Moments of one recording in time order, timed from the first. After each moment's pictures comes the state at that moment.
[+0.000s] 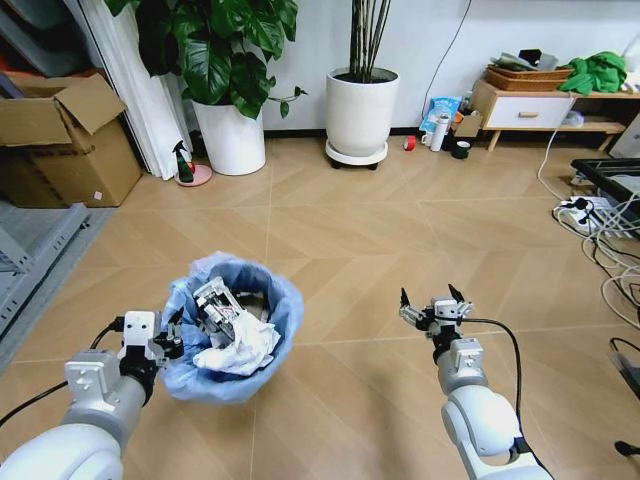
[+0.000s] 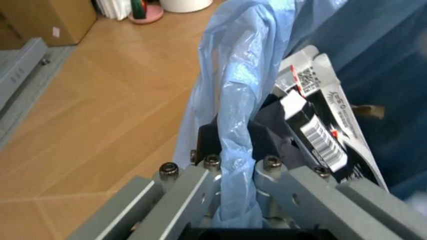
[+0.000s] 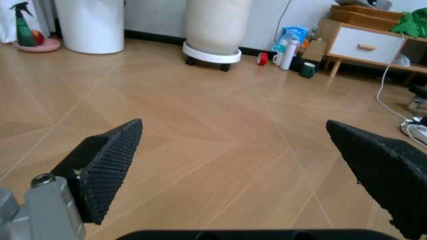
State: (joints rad) left arm 1.65 -1.09 -0.71 -2.47 -0.54 0.65 -0.26; right arm -1.38 1.37 0.45 2.00 0.01 -0.21 0.14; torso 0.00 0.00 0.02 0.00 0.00
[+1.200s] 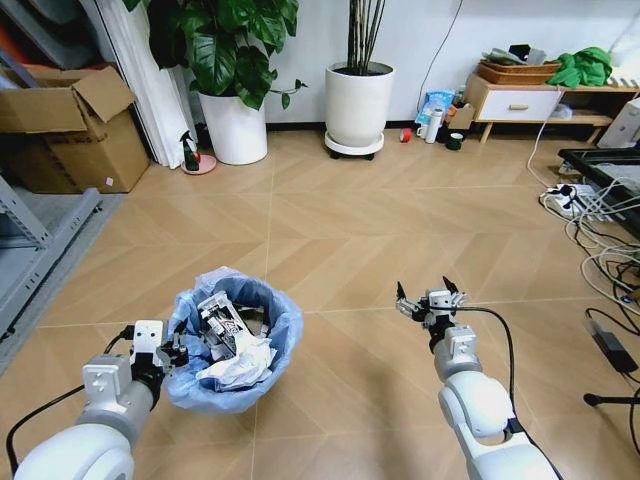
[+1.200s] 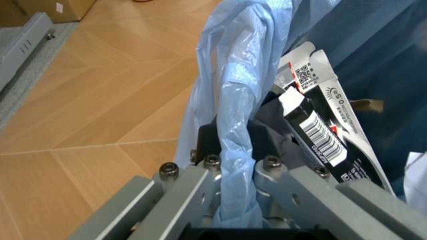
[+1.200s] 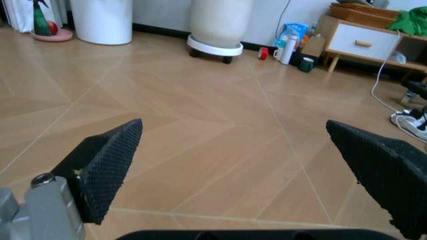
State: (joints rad) left arm 1.64 -1.10 -0.67 -2.41 -0.50 0.64 -0.24; right arm -1.33 1.34 0.44 1.95 0.04 -0.22 0.13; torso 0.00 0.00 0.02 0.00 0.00
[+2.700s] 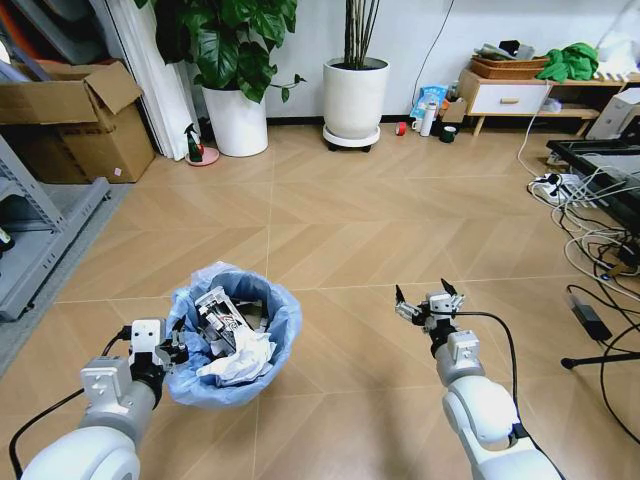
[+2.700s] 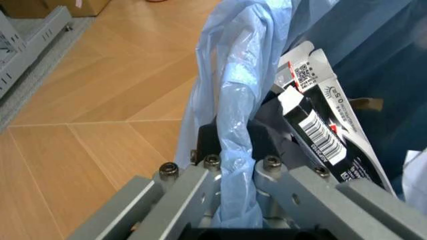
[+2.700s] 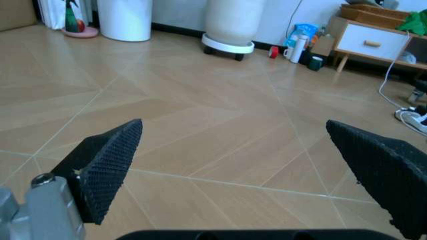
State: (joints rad) left arm 1.63 -1.18 -0.67 -2.42 -0.44 0.62 -0.23; right arm -1.37 1.33 0.44 1.96 0.03 -0.18 0.09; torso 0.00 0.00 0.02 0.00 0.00
